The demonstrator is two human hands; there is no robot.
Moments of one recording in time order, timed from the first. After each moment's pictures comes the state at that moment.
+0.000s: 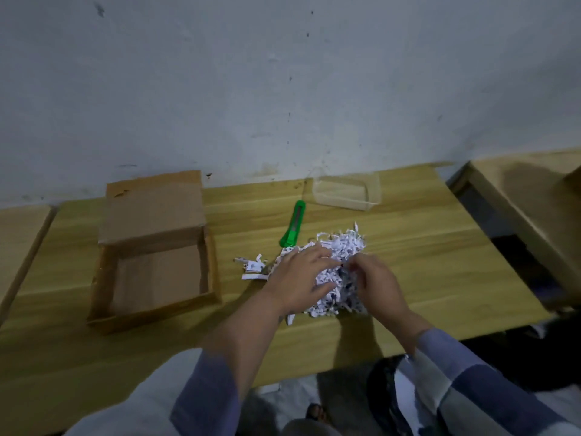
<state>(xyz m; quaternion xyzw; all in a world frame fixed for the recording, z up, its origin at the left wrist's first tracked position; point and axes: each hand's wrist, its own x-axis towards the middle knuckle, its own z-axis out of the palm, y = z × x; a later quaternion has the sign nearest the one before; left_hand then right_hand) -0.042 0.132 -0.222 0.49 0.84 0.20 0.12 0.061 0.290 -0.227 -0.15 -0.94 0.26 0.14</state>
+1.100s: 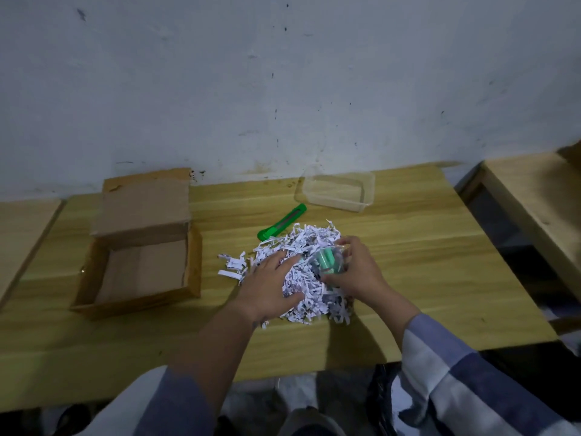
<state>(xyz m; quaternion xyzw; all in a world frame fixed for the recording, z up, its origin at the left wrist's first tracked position) -0.024 0.135 -0.235 0.32 0.92 0.13 0.20 0.040 0.324 -0.215 -0.25 -0.84 0.48 -0.03</state>
